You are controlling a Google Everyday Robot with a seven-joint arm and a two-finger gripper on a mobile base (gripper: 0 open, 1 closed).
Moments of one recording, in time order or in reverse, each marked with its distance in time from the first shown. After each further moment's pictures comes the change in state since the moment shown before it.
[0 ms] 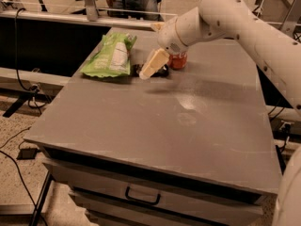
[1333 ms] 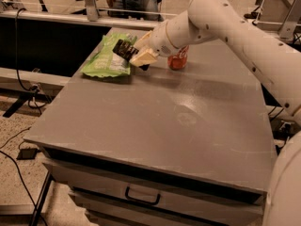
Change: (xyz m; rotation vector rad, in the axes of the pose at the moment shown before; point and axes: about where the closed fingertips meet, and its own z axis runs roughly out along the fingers) arm -0.012 0.005 0.026 -0.014 -0.013 0.010
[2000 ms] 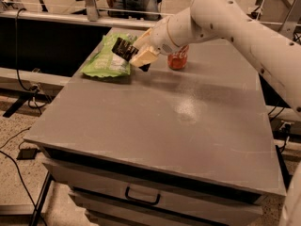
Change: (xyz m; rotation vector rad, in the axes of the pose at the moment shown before) arm -0.009 0.001 -0.017 0.052 0.001 -0.041
